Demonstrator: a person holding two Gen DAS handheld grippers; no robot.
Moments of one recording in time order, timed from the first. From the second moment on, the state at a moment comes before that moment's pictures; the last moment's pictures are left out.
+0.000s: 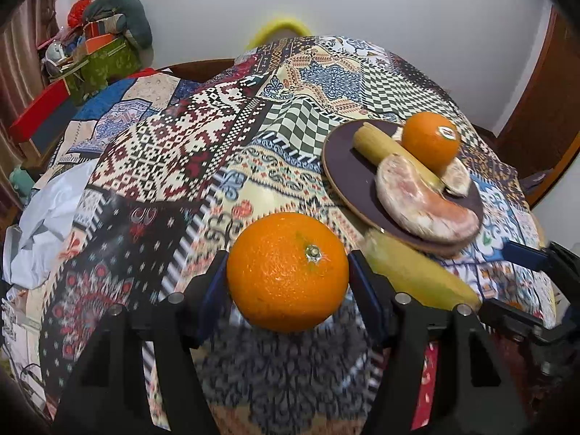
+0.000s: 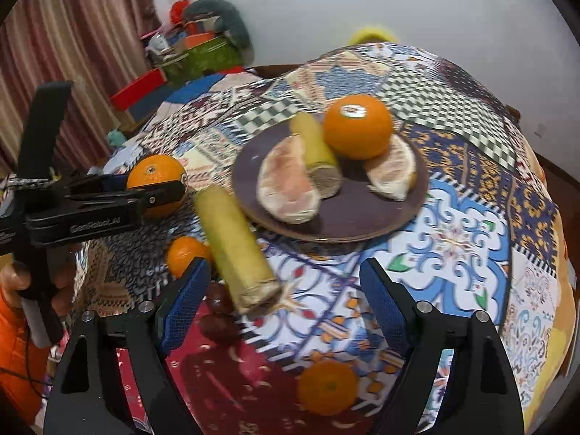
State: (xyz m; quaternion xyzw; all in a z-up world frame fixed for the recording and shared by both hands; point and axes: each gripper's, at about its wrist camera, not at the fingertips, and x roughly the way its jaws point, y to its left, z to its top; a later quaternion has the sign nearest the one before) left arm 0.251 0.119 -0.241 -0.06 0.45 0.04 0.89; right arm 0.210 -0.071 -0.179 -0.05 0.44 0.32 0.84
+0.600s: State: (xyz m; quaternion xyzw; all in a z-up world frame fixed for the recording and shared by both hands) left arm 0.193 0.113 -0.244 -0.07 0.46 0.03 0.89; right arm 0.218 -0.041 -0.202 -0.07 0.48 0.35 0.80
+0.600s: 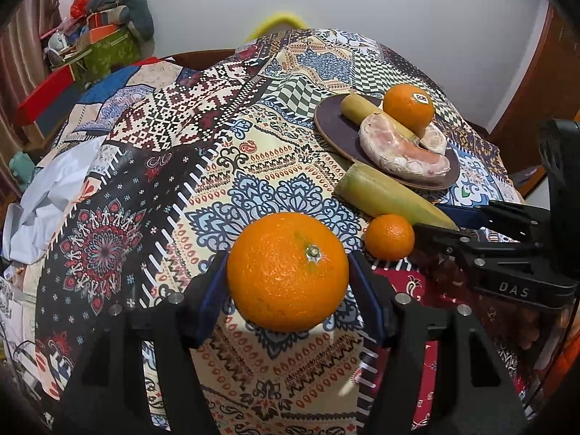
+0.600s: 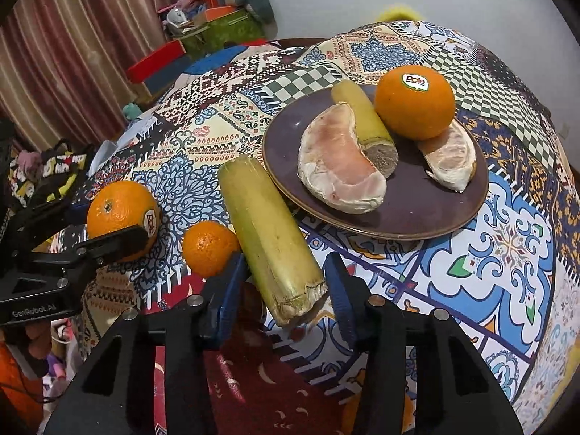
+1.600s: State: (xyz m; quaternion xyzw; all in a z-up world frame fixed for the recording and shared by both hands) left arm 0.137 0.056 -0.234 -0.07 0.47 -0.02 0.88; right arm 0.132 -0.113 -0.177 -0.08 0.48 0.31 0.82
